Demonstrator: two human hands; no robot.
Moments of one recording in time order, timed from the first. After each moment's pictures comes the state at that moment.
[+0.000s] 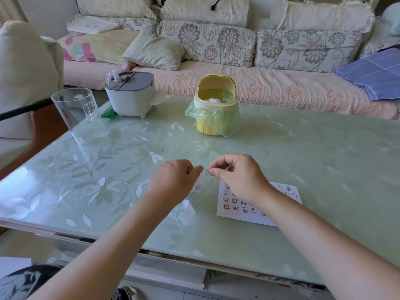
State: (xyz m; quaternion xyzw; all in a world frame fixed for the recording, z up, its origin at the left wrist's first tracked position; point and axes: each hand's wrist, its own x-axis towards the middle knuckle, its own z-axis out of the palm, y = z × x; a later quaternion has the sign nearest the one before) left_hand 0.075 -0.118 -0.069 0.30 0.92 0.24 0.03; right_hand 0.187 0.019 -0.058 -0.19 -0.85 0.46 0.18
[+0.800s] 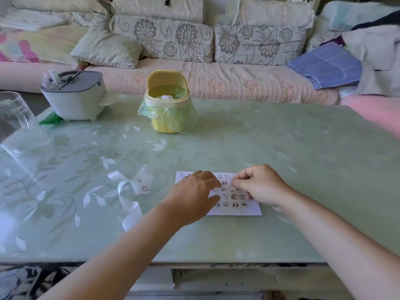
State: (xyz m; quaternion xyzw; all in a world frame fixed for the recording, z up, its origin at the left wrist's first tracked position) left_hand 0.158 -0.037 -0.103 0.63 0.75 0.20 0.02; right_hand 0.302 0.096 -0.064 -0.42 -0.78 0.45 0.10
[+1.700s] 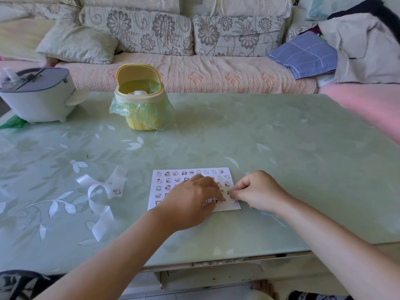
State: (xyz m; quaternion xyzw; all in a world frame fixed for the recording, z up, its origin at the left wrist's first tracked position) left_hand 0.185 -0.011 -0.120 0.70 0.68 0.21 0.06; right_hand 0.348 0.116 -0.083 -0.47 -0.79 0.39 0.05
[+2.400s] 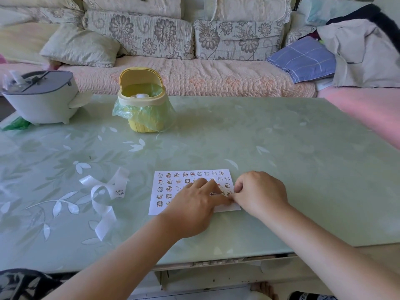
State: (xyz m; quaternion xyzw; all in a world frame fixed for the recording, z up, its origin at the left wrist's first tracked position) left_hand 0.197 -0.016 -0.129 0.72 0.67 0.18 -0.03; right_hand 0.339 0.104 -0.079 -0.47 -0.88 0.08 0.04
